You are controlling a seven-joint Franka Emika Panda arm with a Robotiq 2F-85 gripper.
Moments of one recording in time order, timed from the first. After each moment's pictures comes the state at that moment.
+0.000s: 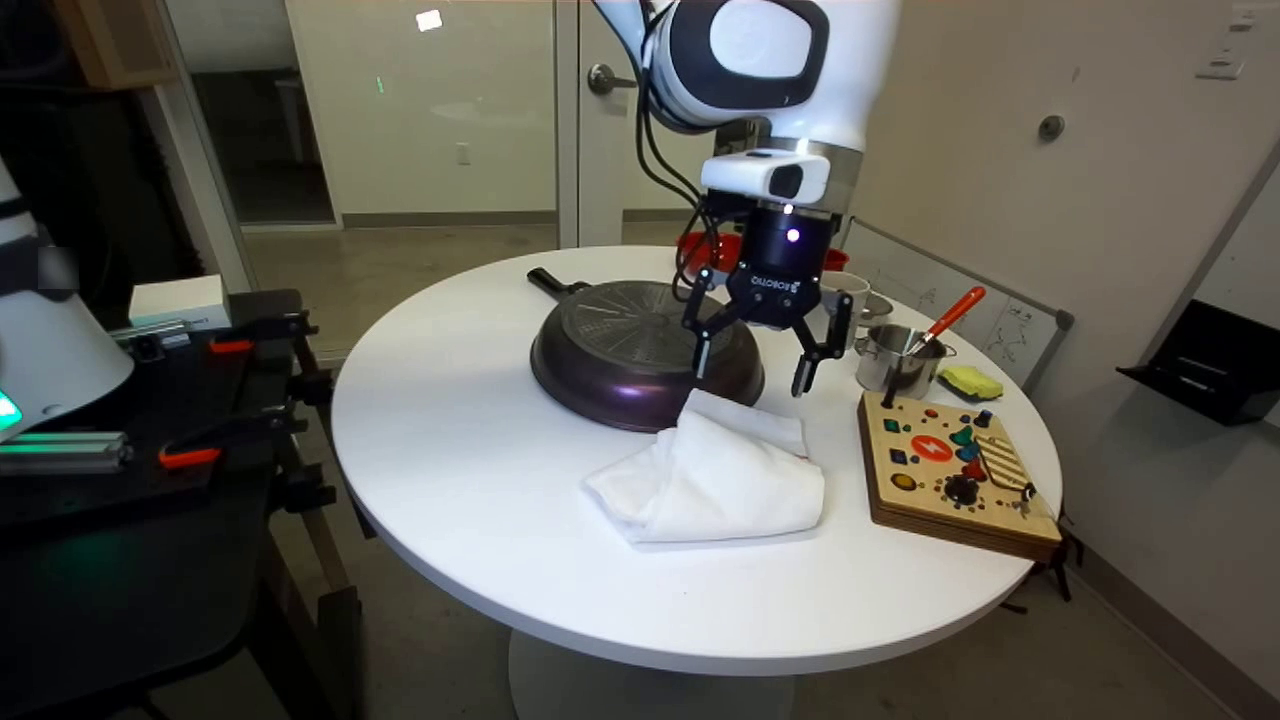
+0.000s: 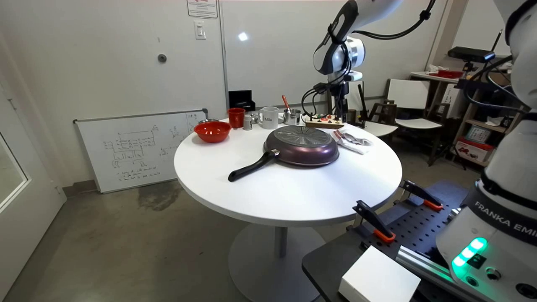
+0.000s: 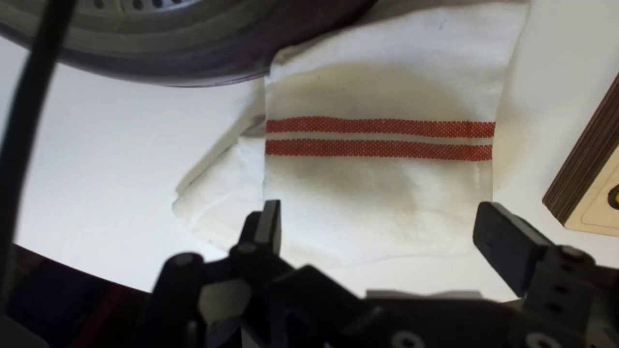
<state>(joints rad) -0.15 0.74 -0.26 -1.60 -0.06 2.22 1.85</state>
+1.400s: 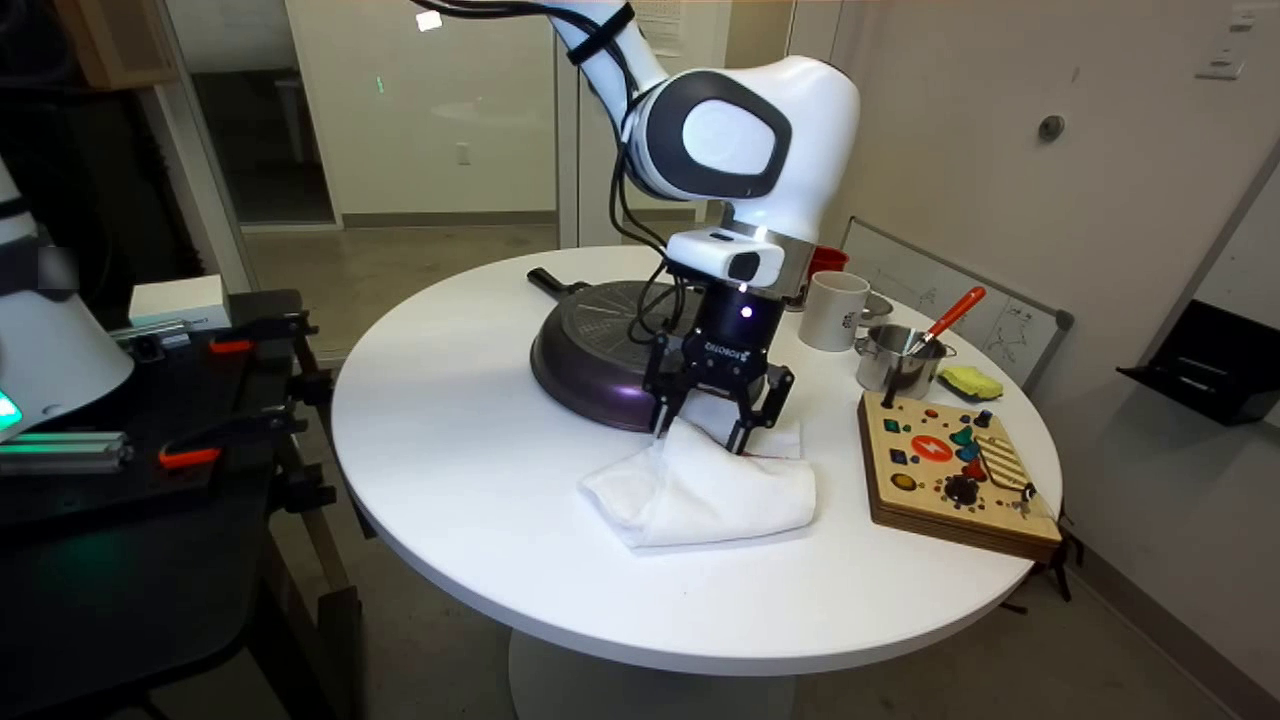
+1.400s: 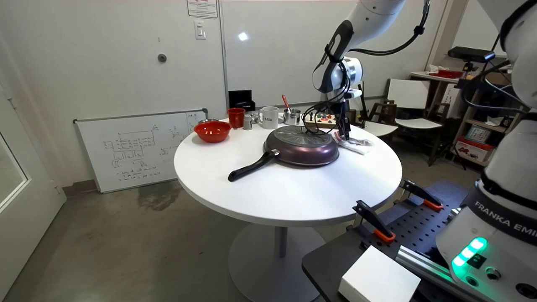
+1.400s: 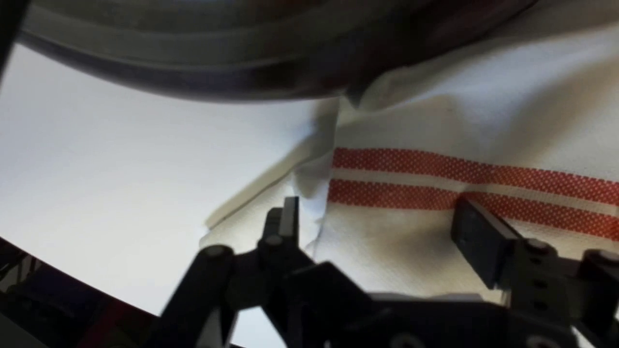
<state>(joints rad) -0.14 0.83 -0.26 -1.64 -0.06 2.22 1.82</state>
